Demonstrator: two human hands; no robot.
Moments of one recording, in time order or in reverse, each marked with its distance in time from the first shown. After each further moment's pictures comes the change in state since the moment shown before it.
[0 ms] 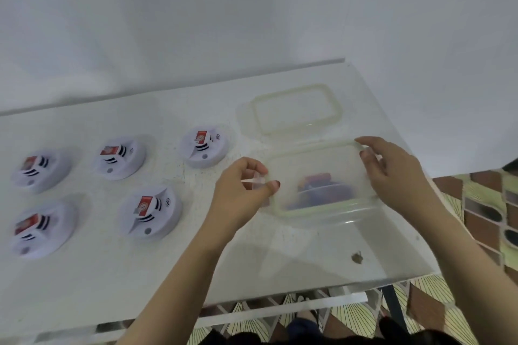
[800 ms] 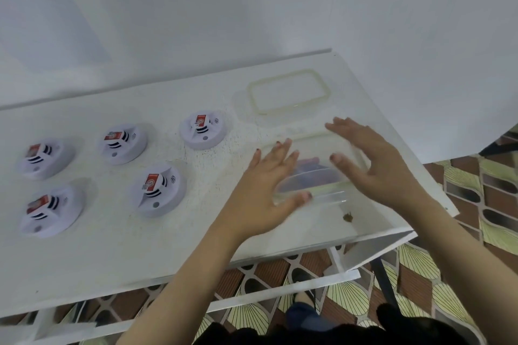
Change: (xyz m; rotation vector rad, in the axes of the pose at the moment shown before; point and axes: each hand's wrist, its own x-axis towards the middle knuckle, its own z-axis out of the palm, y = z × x) left_hand -0.027 -0.038 0.007 0.580 -0.310 0.721; right_hand -0.046 -0.007 0.002 0.041 -0.027 -0.353
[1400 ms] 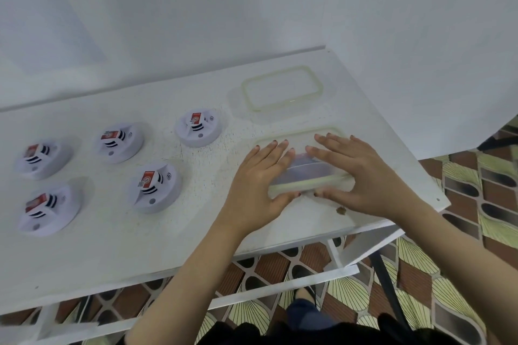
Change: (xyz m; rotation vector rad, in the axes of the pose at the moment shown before) left_hand 0.002 -0.004 0.014 0.193 0.127 0.084; right_hand -0.019 0.015 0.011 -0.182 -0.130 -0.190
